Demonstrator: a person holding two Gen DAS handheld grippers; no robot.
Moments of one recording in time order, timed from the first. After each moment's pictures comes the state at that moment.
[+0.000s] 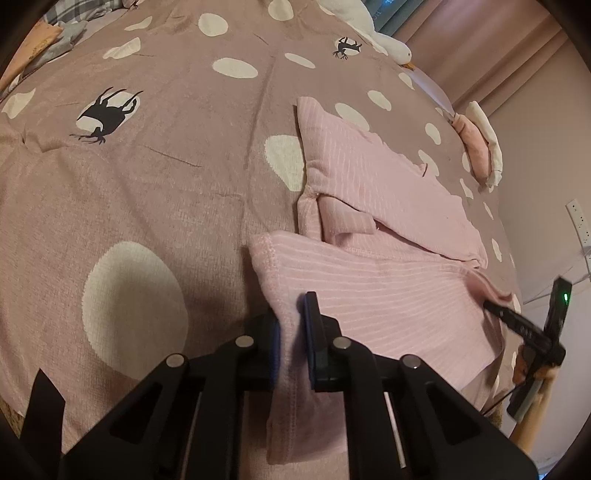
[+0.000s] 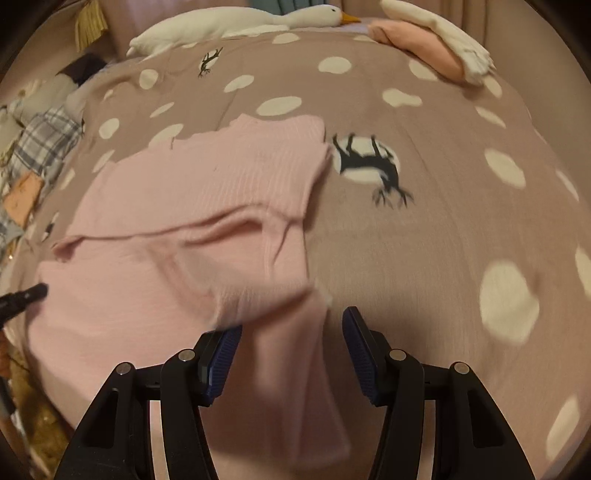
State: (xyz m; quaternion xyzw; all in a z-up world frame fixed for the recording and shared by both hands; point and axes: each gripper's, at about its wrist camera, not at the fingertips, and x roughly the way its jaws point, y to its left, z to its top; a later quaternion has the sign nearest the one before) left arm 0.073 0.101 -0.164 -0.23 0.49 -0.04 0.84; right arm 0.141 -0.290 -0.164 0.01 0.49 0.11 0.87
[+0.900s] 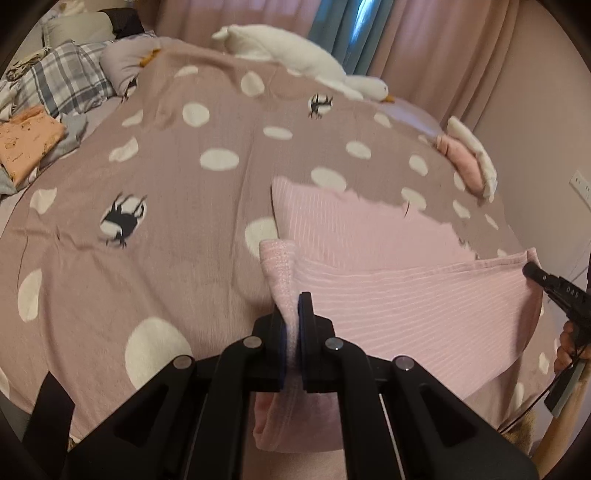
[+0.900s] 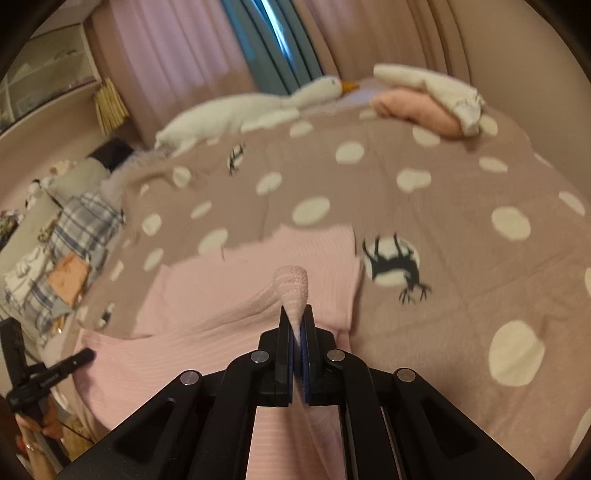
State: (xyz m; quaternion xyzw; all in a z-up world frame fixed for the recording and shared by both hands) left arm 0.067 0.073 -0.103 -0.14 0.39 -0.01 0.91; right arm 0.117 -0.298 -0.087 0.12 0.34 0.15 0.92
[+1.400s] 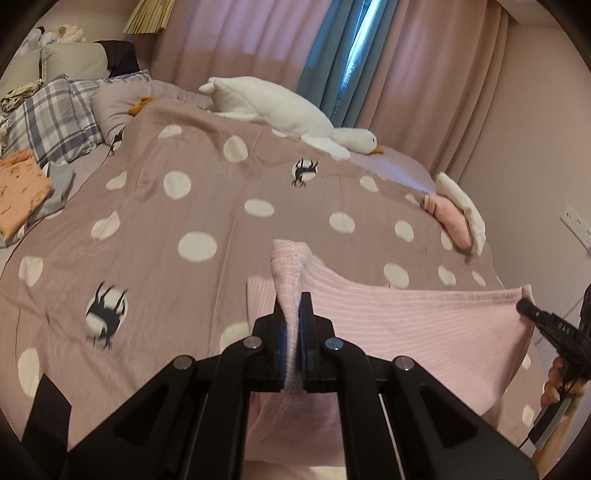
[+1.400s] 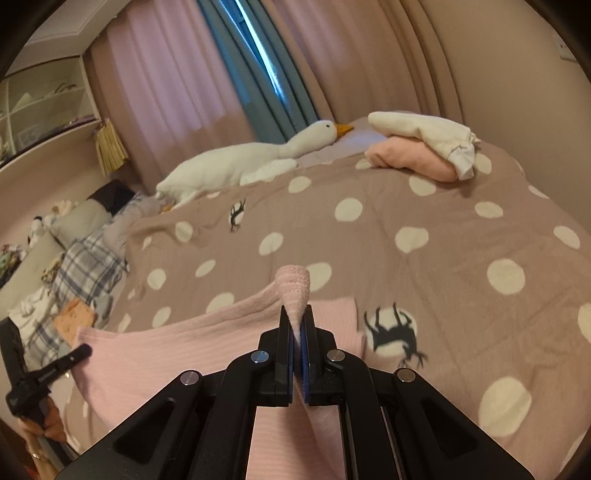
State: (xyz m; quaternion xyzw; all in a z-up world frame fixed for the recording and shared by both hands) left arm 0.126 0.073 -0.042 -0.15 0.30 -0.01 0.94; right arm 0.151 -0.304 -0.051 0.16 0.28 0.13 0.94
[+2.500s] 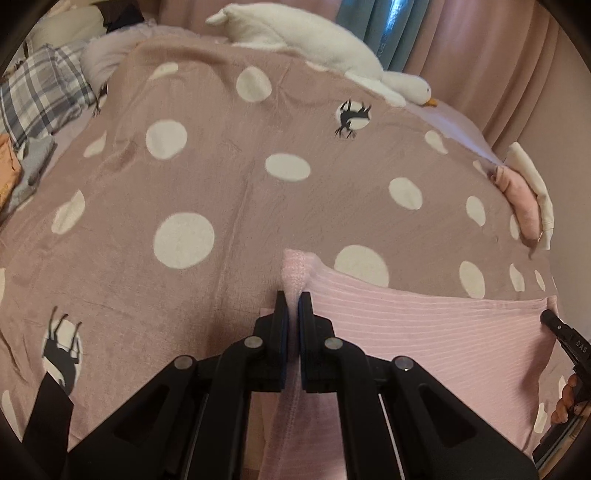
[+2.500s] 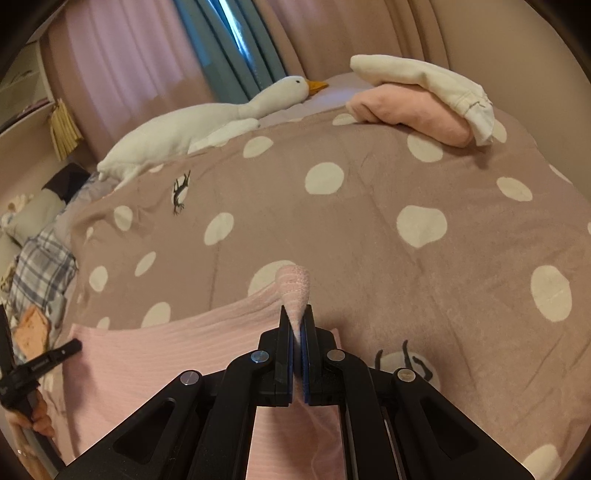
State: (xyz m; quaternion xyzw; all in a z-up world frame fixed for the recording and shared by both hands) left arm 0.270 0.086 -0.115 -0.14 0.43 0.04 0.89; right arm 0.271 -0.289 -0.111 0.14 0.36 0.08 0.92
